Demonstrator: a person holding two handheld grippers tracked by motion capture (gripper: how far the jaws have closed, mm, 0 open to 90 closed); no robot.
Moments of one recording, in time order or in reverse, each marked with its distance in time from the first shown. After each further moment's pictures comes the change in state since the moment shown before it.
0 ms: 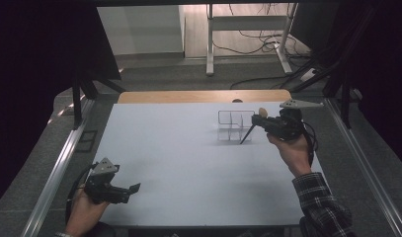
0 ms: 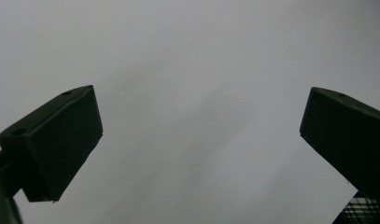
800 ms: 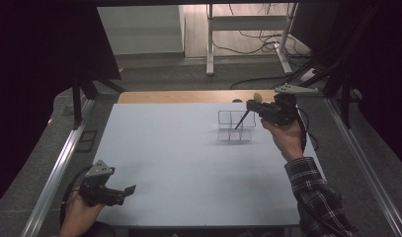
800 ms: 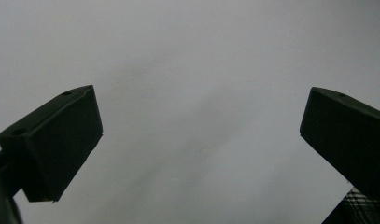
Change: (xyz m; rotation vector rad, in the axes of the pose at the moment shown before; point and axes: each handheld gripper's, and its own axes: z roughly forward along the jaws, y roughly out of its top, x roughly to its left) left arm 0.006 -0.009 -0.006 0.015 0.004 -0.018; right arm -0.001 0.033 0.019 -0.057 -0.005 -0.016
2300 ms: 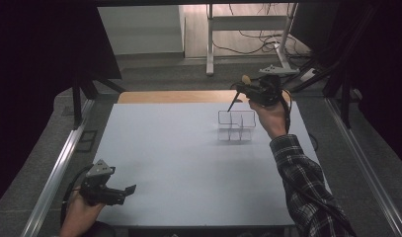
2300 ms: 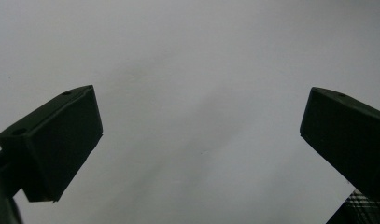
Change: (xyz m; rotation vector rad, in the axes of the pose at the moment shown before) left arm 0.000 0.001 0.001 -0.002 0.003 0.006; right arm -0.009 0.036 0.050 -0.010 -0.055 -0.041
